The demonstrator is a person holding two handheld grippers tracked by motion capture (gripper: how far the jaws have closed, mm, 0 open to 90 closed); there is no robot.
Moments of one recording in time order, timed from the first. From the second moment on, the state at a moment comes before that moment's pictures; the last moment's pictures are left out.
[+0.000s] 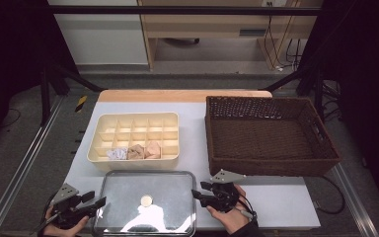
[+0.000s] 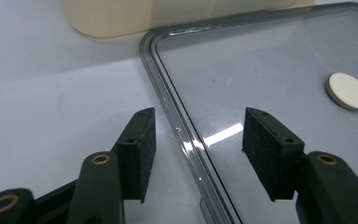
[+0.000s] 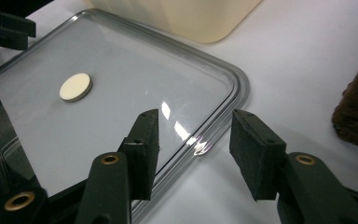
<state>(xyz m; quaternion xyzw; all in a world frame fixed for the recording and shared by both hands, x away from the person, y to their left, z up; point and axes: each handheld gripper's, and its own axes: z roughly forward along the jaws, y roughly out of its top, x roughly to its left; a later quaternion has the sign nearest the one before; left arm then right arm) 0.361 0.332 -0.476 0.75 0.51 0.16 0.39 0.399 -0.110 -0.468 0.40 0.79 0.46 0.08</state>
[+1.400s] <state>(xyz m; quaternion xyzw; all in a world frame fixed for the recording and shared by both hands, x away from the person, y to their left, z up) 0.361 0.324 -0.478 0.76 0.51 0.15 0.37 0.413 -0.095 -0.488 0.48 0.75 0.44 0.05</state>
